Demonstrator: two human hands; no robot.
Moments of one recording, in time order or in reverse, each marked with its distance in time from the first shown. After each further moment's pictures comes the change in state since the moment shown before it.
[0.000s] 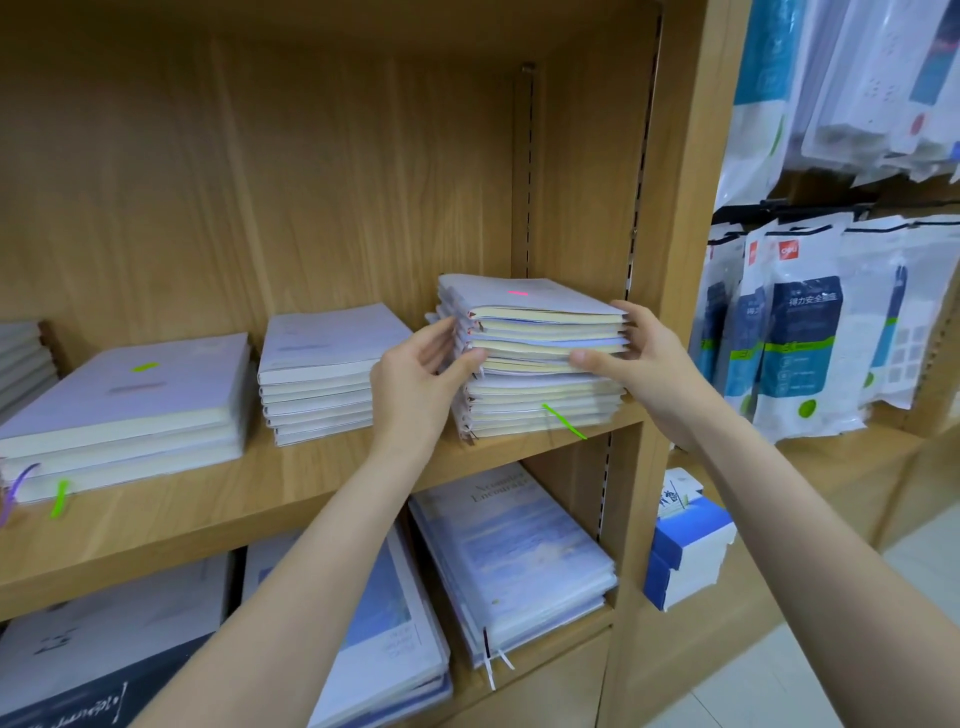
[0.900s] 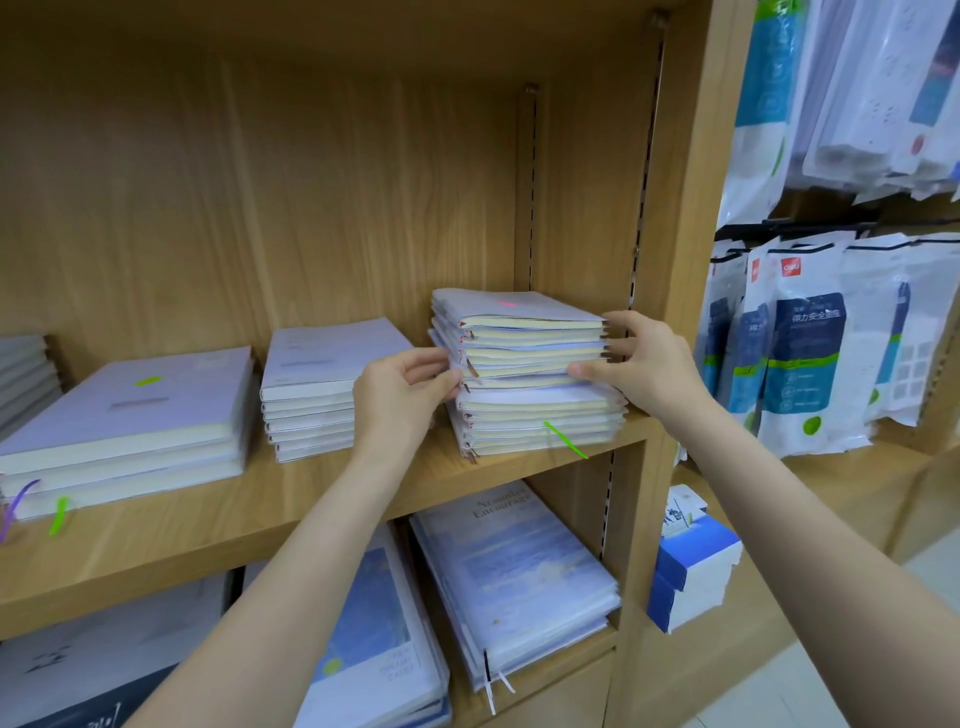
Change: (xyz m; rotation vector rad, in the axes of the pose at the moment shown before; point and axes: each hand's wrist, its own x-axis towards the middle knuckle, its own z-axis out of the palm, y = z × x) left_hand 0.007 0.007 -0.014 0.115 0.048 -0.138; right_hand 0.013 -0.018 0.002 -0.452 0.087 -0.020
